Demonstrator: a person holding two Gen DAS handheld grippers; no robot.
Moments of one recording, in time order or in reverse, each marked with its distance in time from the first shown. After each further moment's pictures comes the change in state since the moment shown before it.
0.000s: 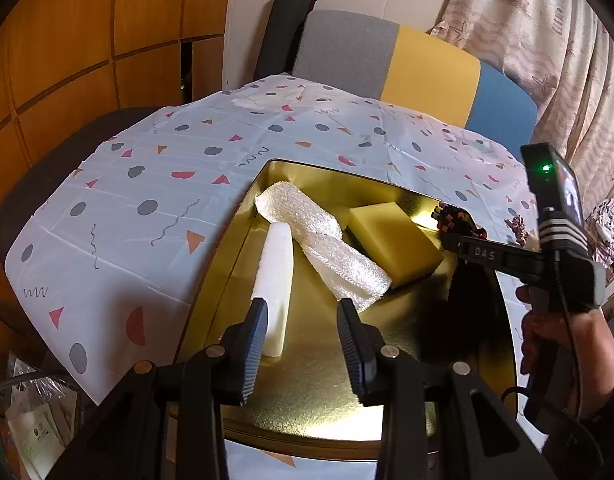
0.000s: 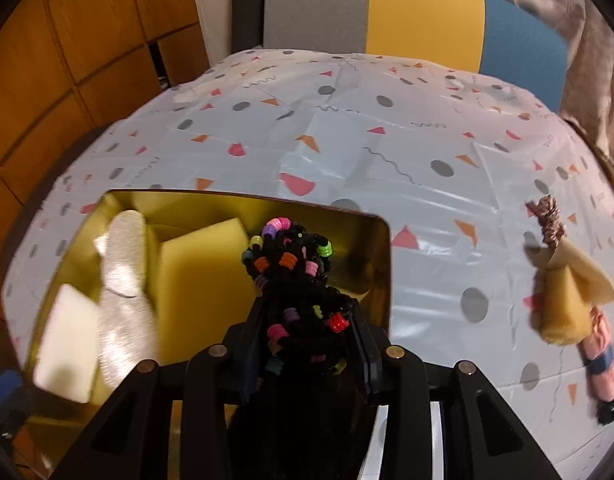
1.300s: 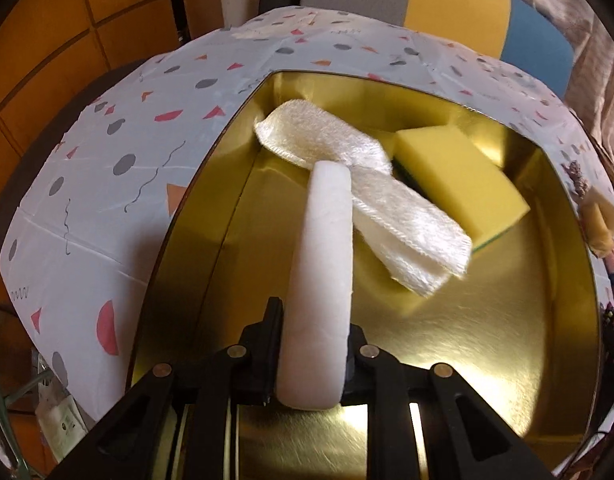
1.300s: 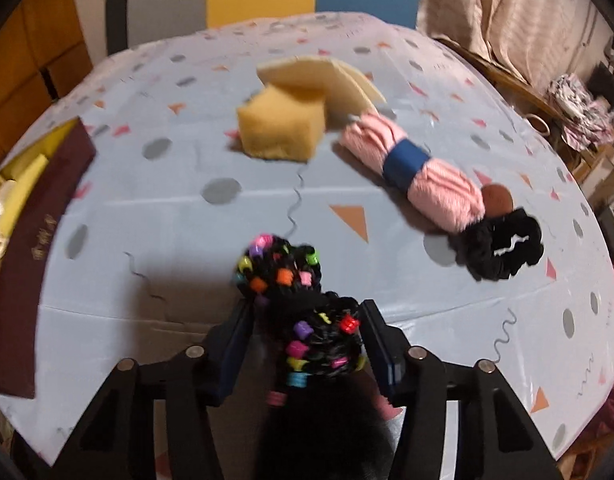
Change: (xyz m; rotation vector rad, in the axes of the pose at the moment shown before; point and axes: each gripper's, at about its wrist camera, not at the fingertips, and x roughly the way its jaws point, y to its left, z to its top) left arm 0.091 0.002 -0.002 0.055 0.224 0.114; right arm -0.066 -0.210 -0.161 0.240 0.074 -0.243
